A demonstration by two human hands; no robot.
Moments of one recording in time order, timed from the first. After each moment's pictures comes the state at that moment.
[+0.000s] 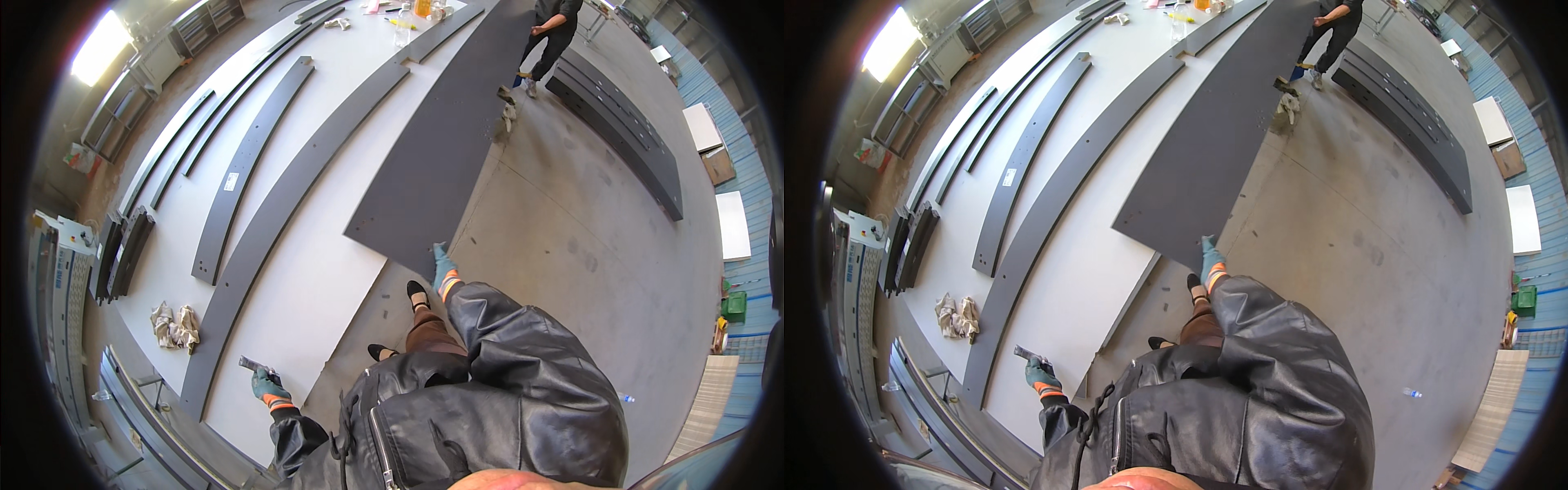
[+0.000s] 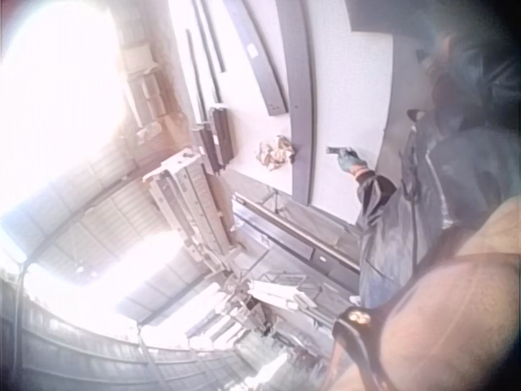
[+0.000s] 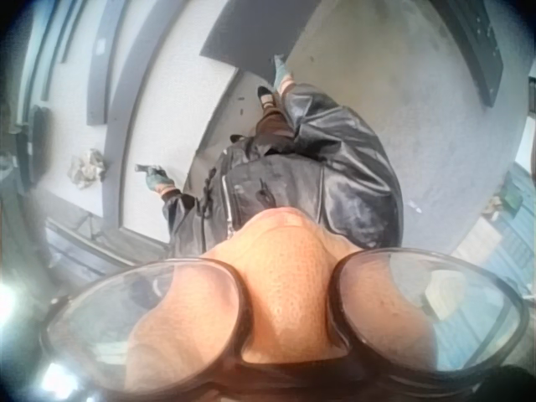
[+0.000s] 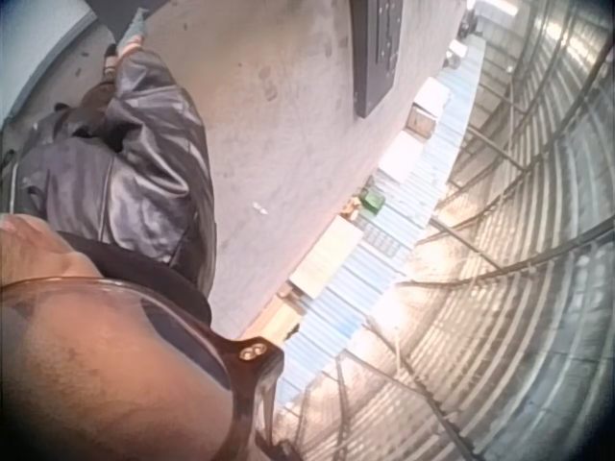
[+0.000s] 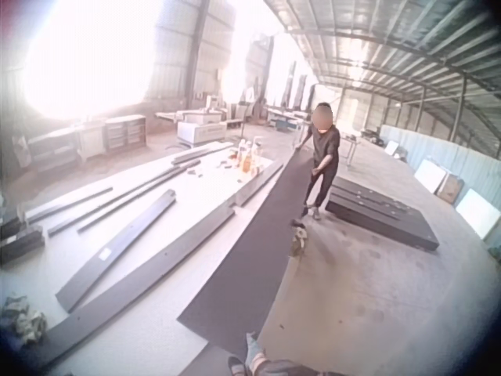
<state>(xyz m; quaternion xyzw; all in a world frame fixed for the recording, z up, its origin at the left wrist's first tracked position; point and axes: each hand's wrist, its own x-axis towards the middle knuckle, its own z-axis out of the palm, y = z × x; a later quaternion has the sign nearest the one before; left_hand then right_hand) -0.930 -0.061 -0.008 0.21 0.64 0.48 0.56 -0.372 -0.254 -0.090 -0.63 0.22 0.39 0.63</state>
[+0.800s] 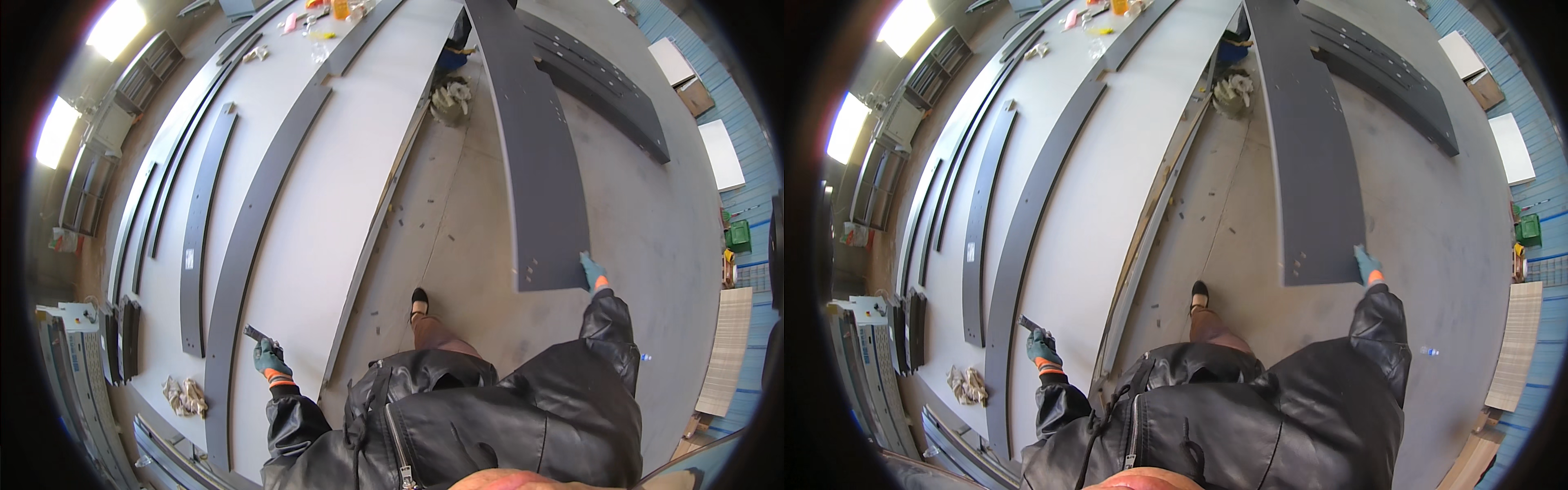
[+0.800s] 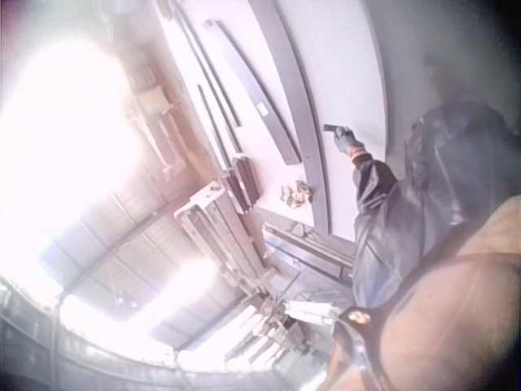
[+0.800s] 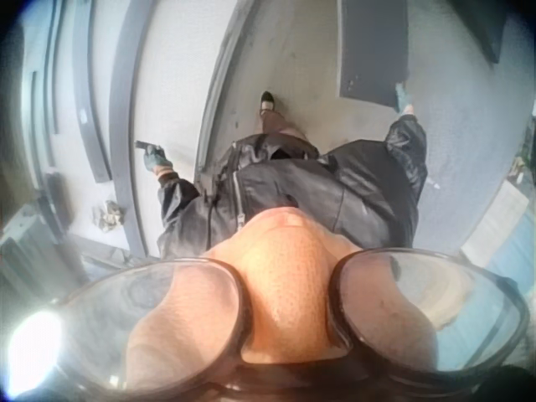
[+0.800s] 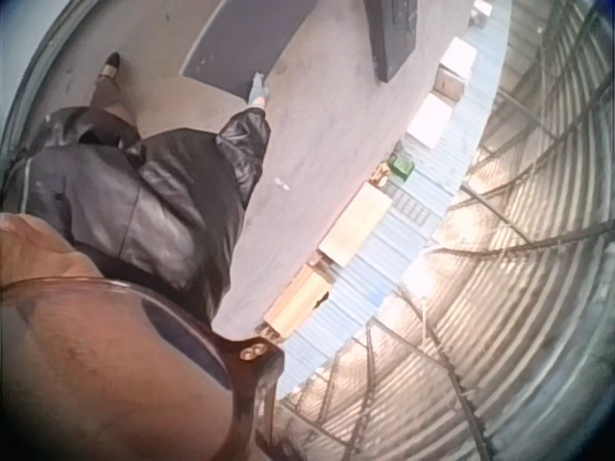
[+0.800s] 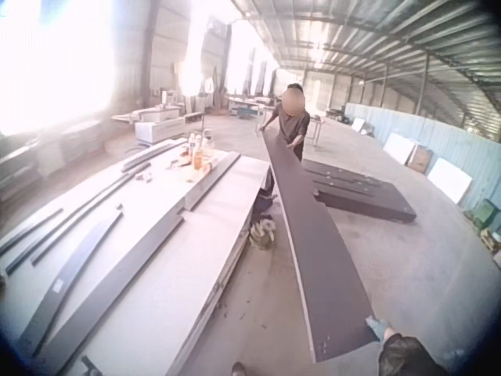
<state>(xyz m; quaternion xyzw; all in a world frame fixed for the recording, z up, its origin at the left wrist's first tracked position) -0.673 0.009 0.030 0.33 0.61 0.39 0.60 -0.109 -0.736 0.078 -0.89 0.17 0.17 0.40</state>
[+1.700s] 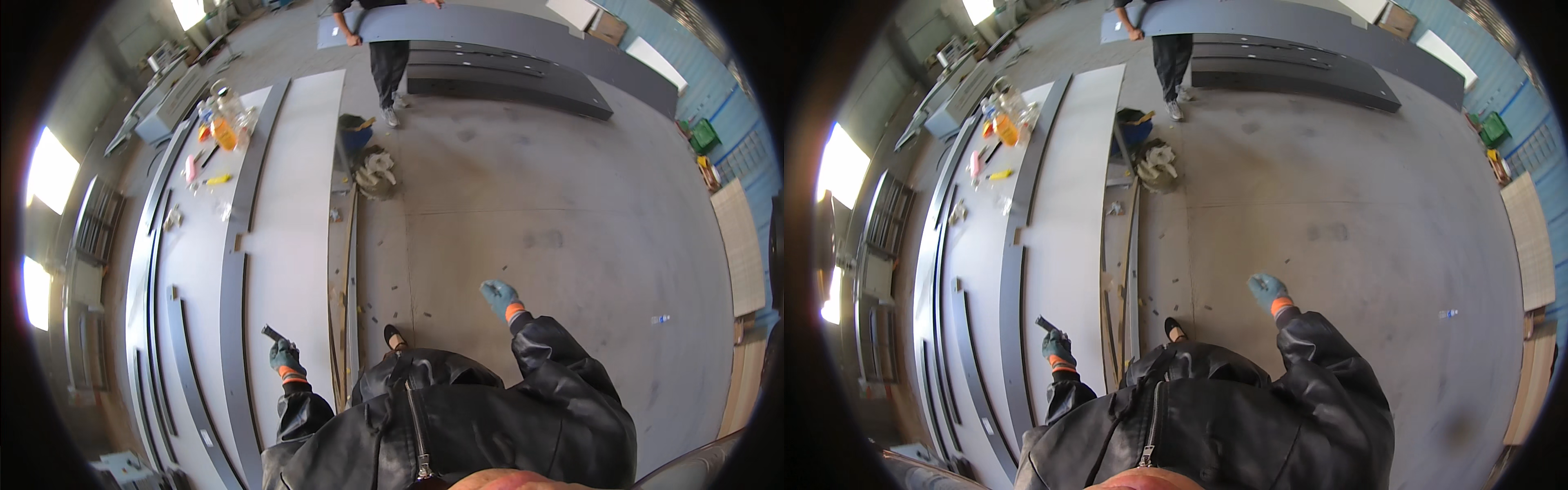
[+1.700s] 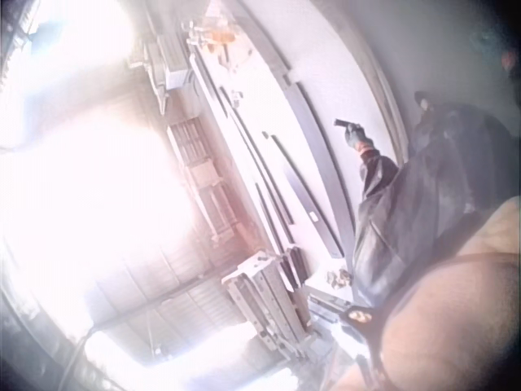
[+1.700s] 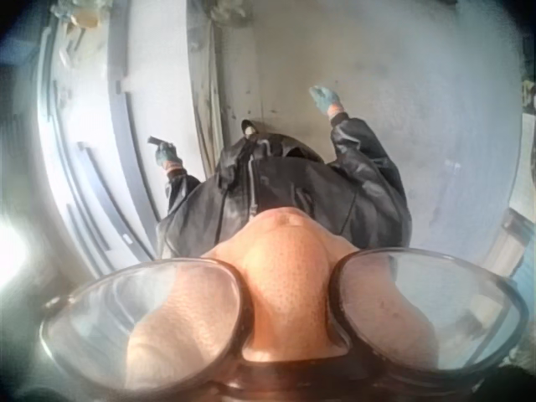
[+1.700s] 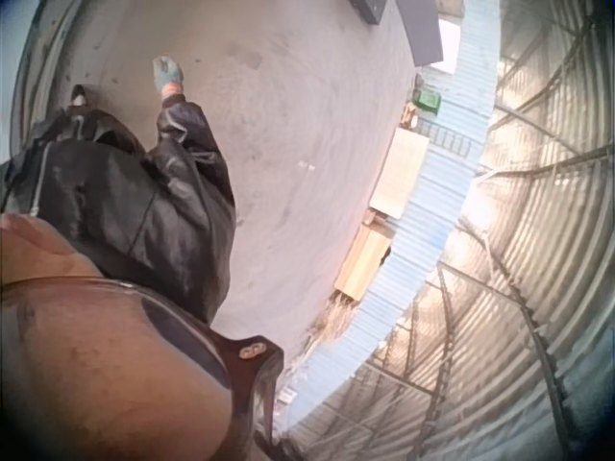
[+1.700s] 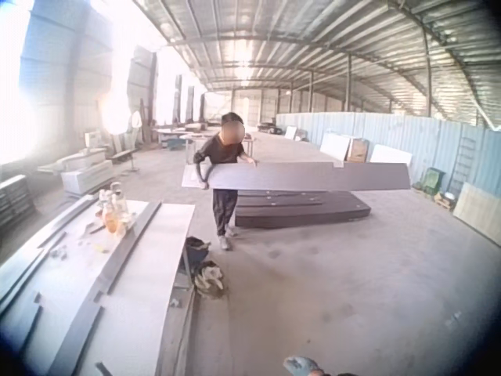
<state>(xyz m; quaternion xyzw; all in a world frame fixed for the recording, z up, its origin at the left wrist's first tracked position) -0.108 0.056 0.049 0.41 0.52 0.25 0.71 0.099 -0.541 0.091 -0.87 0.10 0.17 0.46</state>
